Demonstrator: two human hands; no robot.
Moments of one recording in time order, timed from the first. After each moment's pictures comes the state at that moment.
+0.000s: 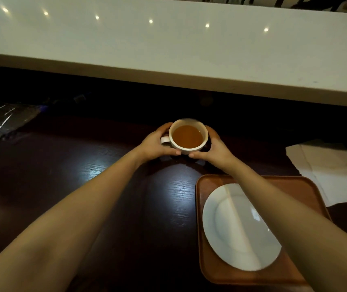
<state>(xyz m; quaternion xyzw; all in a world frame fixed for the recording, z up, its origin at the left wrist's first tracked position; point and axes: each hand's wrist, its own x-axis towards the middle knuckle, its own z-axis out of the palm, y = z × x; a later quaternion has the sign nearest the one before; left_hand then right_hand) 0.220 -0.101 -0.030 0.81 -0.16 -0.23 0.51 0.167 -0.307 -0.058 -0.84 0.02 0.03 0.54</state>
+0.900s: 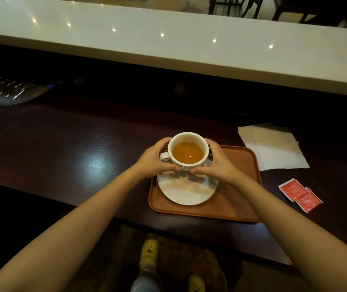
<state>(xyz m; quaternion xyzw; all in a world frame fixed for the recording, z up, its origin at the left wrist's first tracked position) 0.023 -0.170 -0.004 0.84 -0.17 -0.16 0.48 -0.015 -0.391 -0.013 -0.86 -0.04 0.08 0.51</state>
